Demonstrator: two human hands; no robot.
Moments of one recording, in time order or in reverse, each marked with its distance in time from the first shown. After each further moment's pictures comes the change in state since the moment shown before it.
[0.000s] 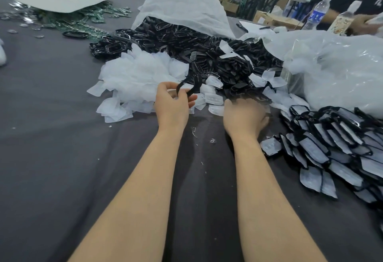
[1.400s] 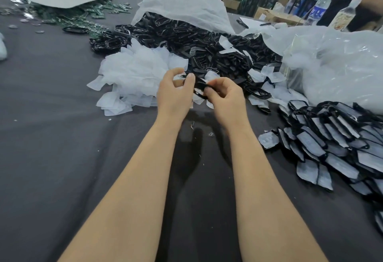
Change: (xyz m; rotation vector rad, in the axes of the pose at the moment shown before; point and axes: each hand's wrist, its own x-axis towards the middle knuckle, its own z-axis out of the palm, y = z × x) left_hand -0.001 0.007 0.000 0.253 -0.085 0.069; right_hand -0.016 -0.028 -0.008 0.891 -0.129 -0.323
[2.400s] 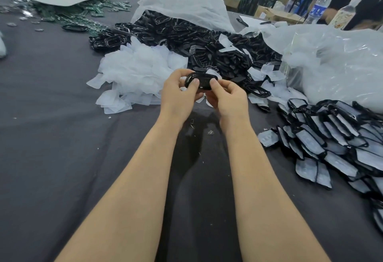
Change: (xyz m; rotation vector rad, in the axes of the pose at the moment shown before) left_hand -0.010 0.001 0.001 -0.141 -0.108 0.051; right_hand -0.001 -0.002 0.003 0.364 0.122 0.280
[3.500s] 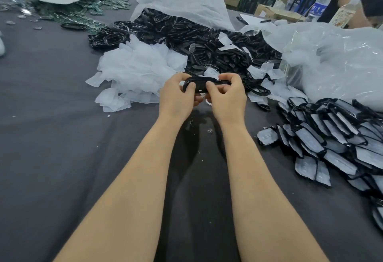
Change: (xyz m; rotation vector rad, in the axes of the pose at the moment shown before) left_hand 0.003 -0.007 -0.003 0.210 -0.008 -0.008; right_hand -0.004 0.003 0.000 -0.407 0.081 -0.231
